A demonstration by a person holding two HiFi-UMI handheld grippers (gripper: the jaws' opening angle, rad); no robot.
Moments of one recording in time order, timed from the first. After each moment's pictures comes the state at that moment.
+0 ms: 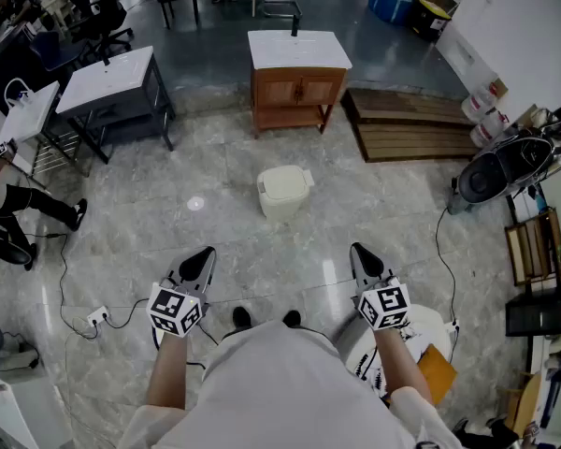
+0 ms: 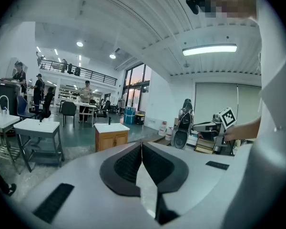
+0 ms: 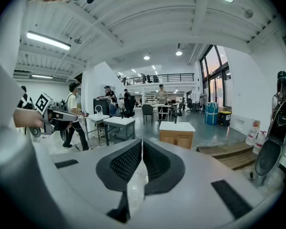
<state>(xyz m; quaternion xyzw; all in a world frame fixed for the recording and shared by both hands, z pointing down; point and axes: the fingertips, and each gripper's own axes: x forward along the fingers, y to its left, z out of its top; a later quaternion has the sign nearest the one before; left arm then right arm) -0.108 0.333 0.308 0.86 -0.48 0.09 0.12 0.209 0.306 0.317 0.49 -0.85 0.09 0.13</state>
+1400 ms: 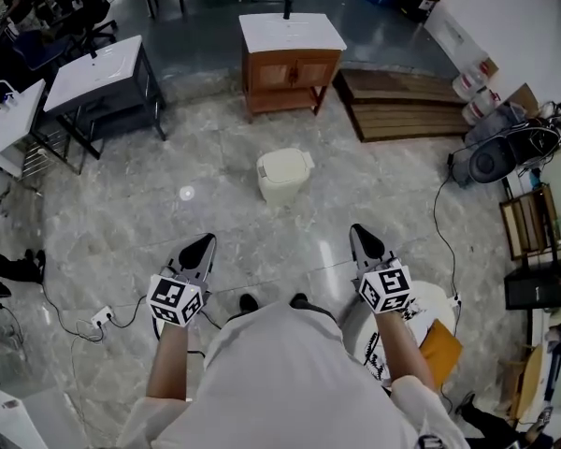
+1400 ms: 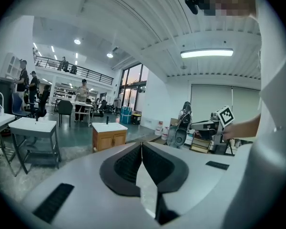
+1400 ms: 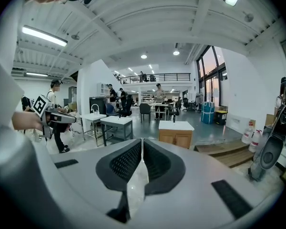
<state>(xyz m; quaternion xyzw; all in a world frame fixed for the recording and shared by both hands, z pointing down) -0.157 0.320 0.315 0.88 -0.45 0.08 0.13 0.154 0.303 0.313 0.52 -0.84 0.09 0.14</state>
